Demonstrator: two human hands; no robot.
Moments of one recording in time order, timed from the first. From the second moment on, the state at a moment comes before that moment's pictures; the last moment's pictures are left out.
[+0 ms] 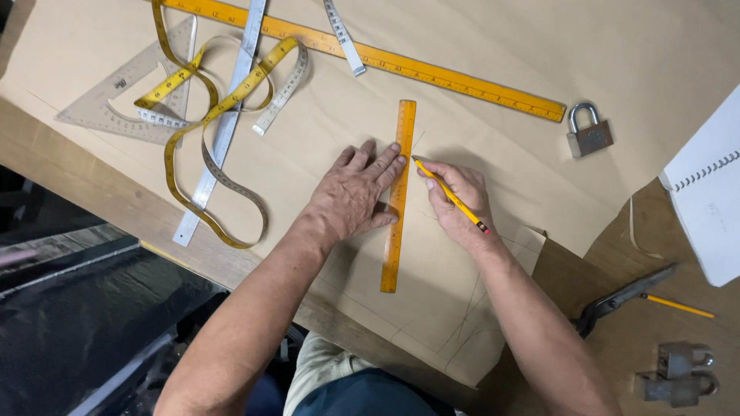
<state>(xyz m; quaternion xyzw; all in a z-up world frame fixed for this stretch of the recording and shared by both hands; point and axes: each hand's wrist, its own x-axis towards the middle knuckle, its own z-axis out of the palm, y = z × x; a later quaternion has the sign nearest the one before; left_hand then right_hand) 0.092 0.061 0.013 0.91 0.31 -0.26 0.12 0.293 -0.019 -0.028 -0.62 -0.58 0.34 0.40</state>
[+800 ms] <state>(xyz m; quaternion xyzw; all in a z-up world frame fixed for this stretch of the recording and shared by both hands) 0.093 0.058 0.003 0.91 0.31 -0.25 0.13 0.290 -0.018 -0.031 -0.59 -0.61 0.34 0.41</state>
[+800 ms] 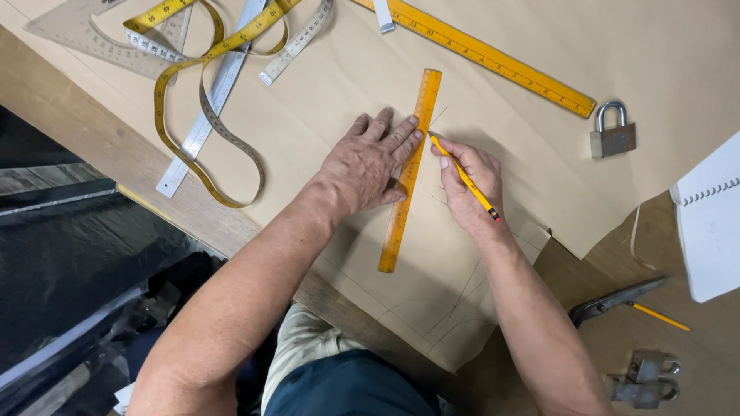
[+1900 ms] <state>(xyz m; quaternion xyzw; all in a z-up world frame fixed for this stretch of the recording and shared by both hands) 0.095 0.033 0.002 0.90 0.36 -0.22 0.15 0.305 -0.034 -0.050 -0.57 -0.64 0.37 0.37</state>
